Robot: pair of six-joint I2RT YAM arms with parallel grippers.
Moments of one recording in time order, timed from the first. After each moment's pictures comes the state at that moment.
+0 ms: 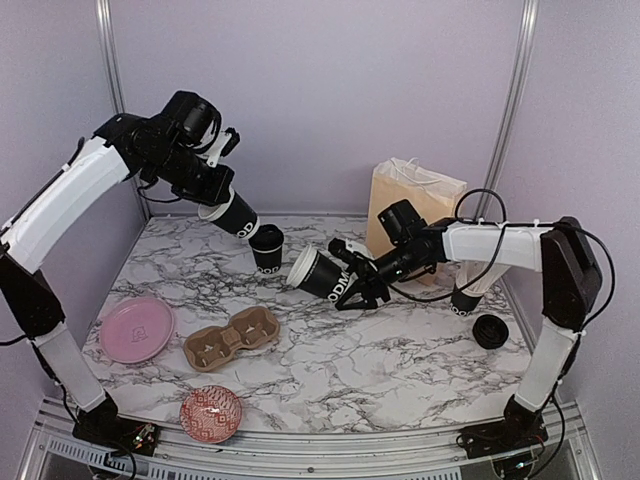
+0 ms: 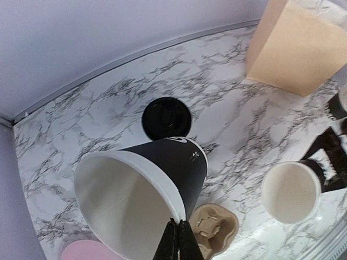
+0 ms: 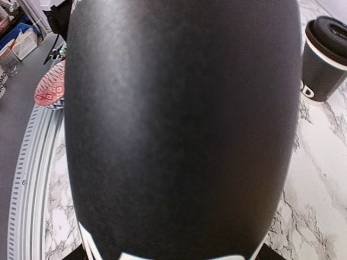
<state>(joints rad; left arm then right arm) -0.62 1.68 2.00 -1.15 -0.07 -0.15 0.60 1.81 1.30 -0.47 -0.81 -0.59</state>
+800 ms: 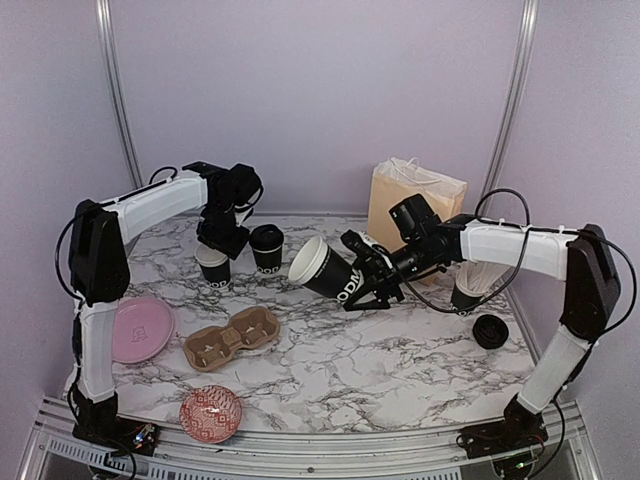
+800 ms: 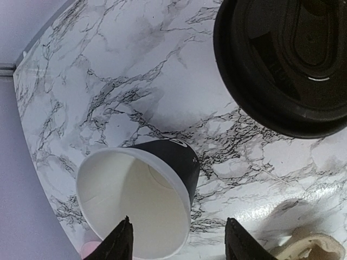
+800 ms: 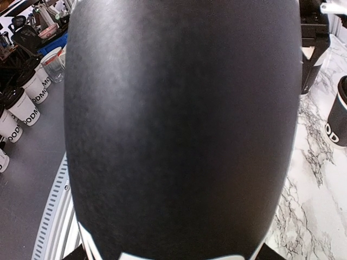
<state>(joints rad) -0.54 2.13 1.98 -1.18 -0.32 -0.09 0.60 1.68 1.25 -0.53 -1.03 -0.64</state>
